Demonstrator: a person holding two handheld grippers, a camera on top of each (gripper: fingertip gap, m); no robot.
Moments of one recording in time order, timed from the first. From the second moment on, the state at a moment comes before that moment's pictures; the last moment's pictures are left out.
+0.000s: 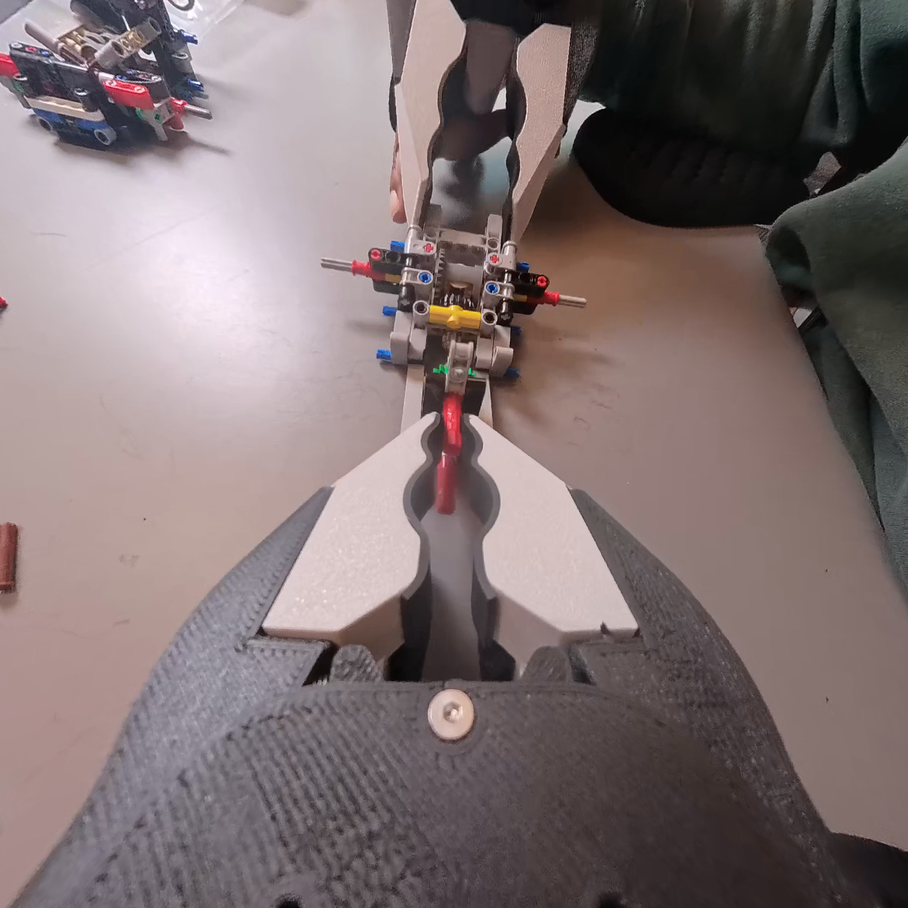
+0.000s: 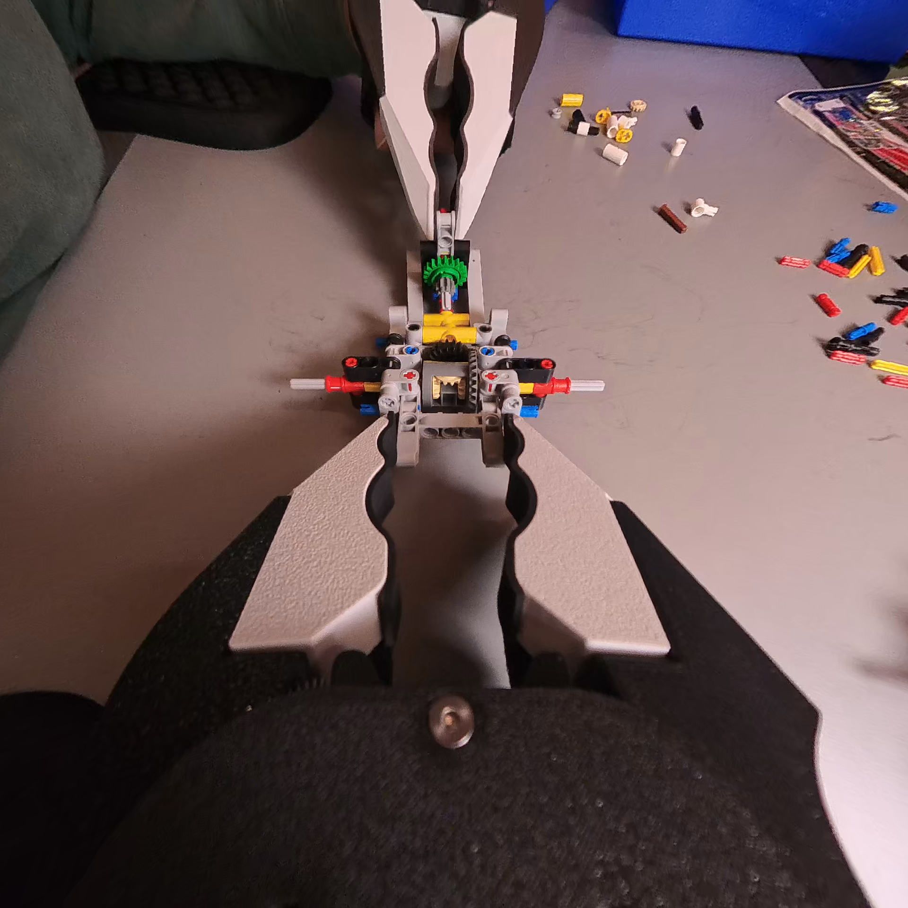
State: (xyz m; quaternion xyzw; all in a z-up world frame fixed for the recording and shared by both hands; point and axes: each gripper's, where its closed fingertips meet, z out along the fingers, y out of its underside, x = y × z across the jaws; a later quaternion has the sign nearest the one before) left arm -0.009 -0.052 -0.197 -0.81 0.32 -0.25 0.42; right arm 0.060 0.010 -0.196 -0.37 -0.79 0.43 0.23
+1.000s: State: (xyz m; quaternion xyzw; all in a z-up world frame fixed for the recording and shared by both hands) left arm -0.016 -0.052 -0.180 -0.79 0.32 -0.26 0.46; right arm 0.060 0.010 -0.202 -0.38 -0.80 0.41 0.22
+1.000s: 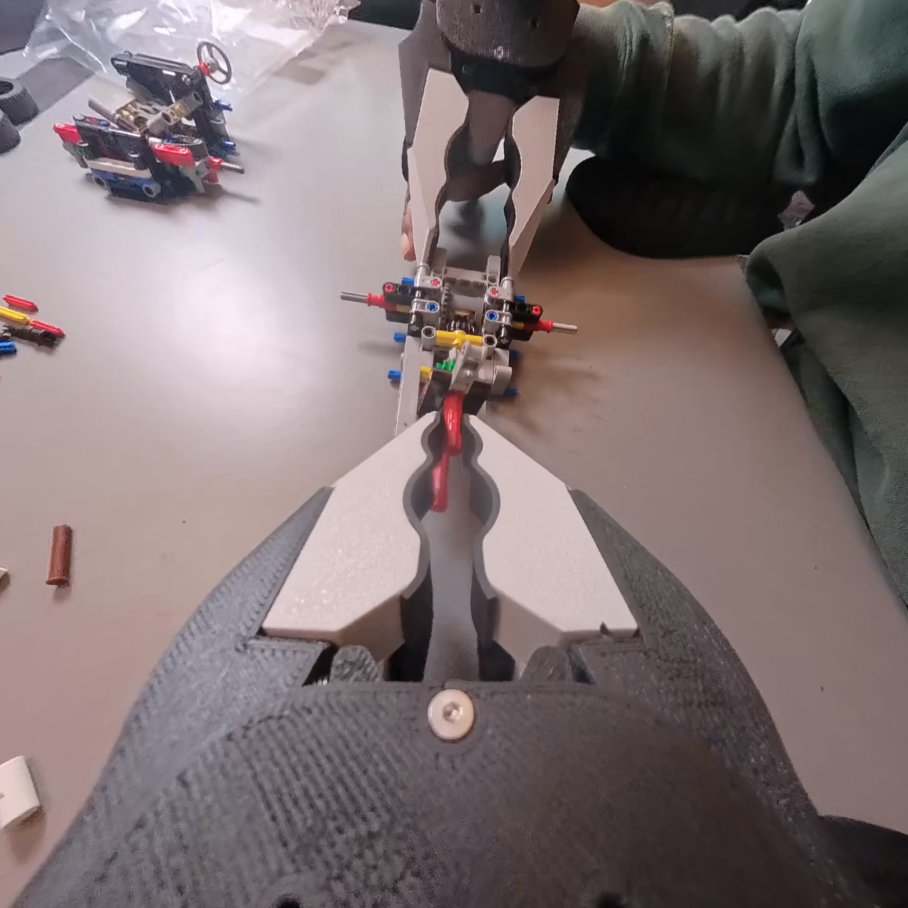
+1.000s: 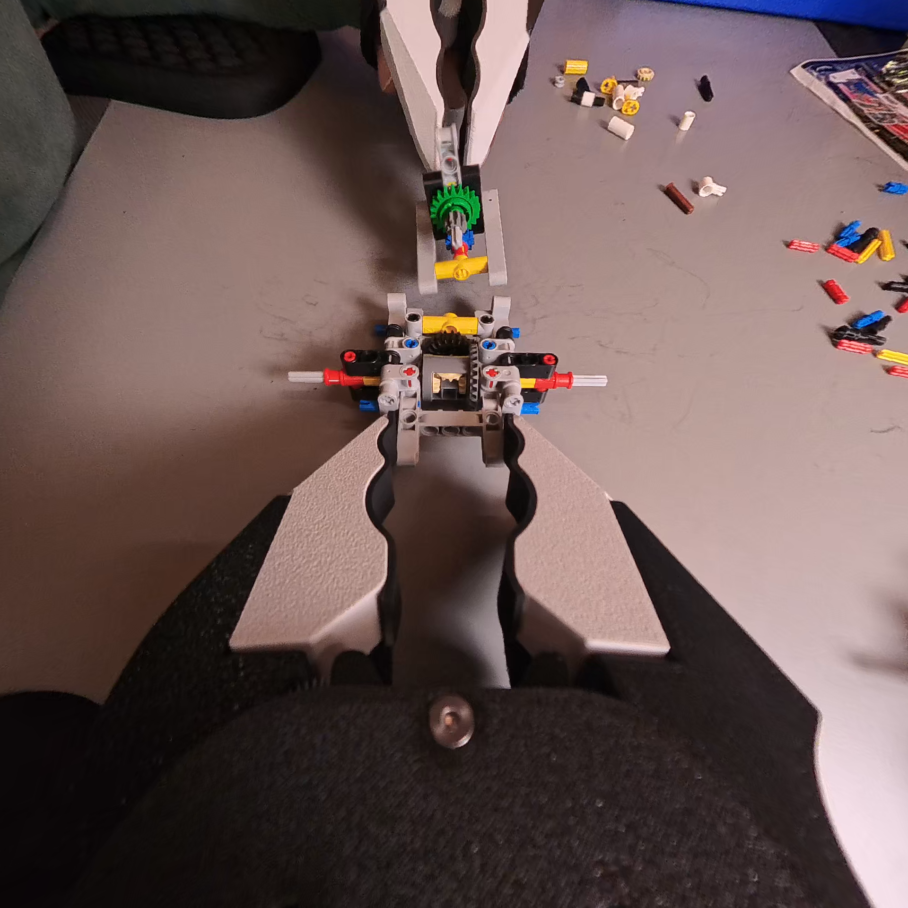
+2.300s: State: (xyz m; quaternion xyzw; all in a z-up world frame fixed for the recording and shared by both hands) left arm -0.012 -0.059 -0.204 -0.83 0.28 -0.30 0.38; right arm 0.067 0.005 -0.215 -0.38 -0.83 0.35 0.20
